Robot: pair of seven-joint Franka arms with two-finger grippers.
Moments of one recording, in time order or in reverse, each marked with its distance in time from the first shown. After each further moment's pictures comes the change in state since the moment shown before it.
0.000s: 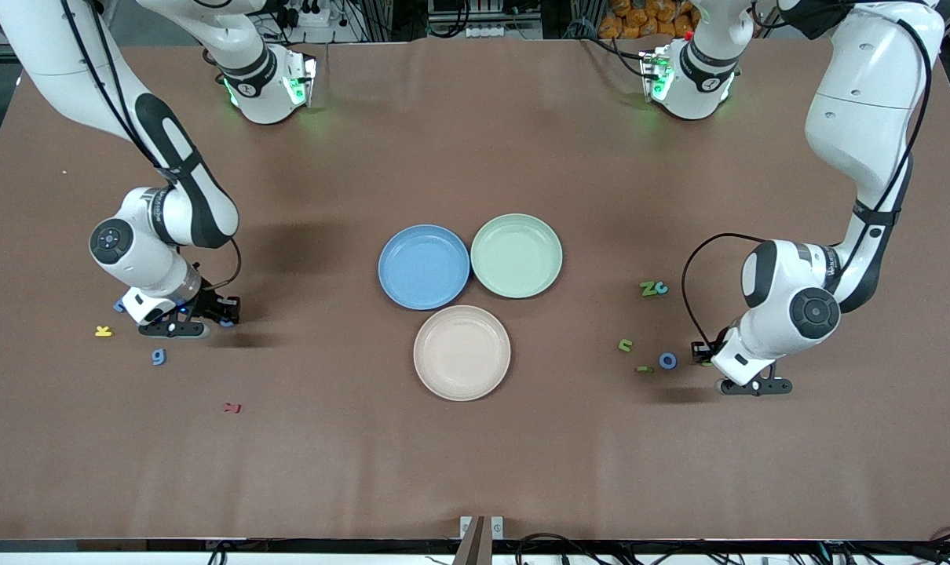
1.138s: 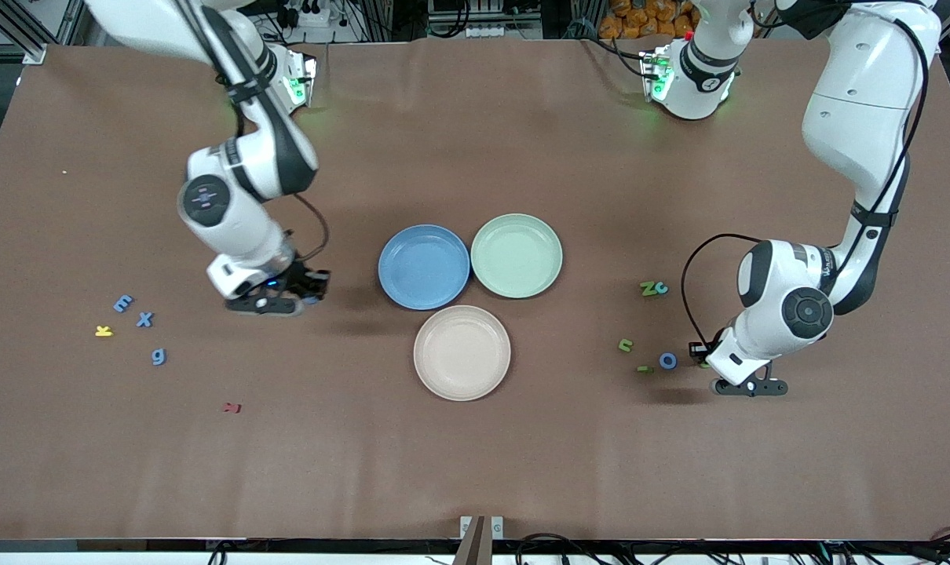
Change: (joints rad) left arm -0.009 0.002 0.000 0.007 0.033 0.000 -0.004; right arm 0.398 -0.186 0.025 0.099 0.002 -0.297 0.481
